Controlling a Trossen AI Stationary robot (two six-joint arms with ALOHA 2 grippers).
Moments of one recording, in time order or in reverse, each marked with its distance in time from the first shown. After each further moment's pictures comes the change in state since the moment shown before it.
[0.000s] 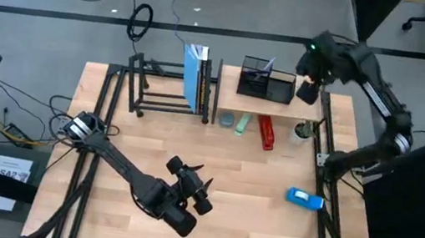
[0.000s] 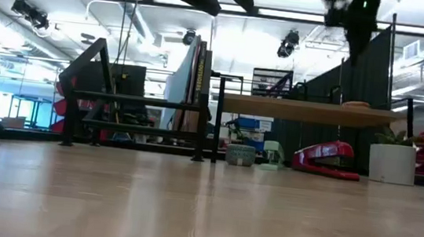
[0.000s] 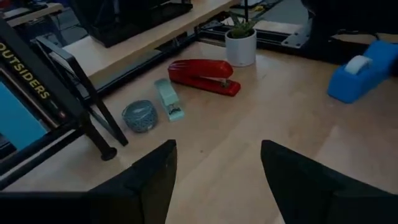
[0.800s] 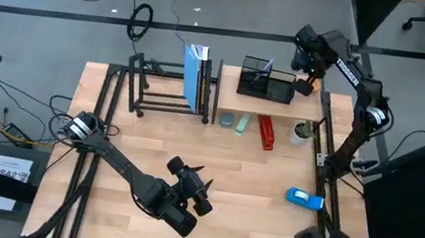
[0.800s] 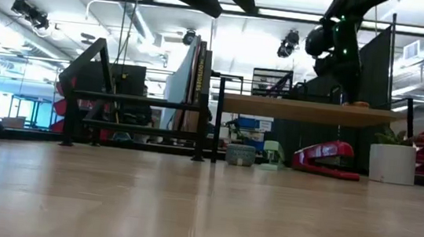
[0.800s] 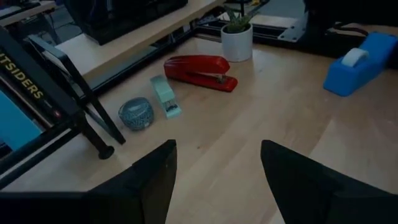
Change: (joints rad) left arm -0.002 0.000 0.000 0.007 0.026 0.025; right arm -0.177 0.264 -0.004 0.049 0.076 0.041
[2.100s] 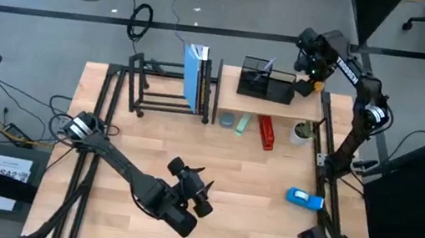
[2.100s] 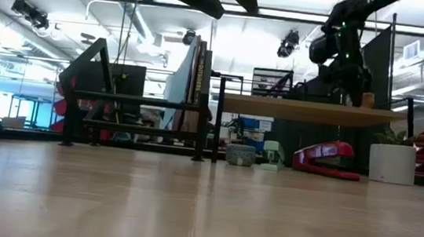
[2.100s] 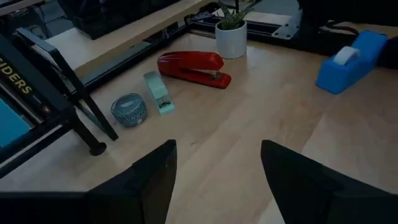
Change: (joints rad) left arm 0.000 0.000 0.000 0.018 0.026 0.002; right arm -0.029 0.011 0.000 -0.066 -0.012 0.138
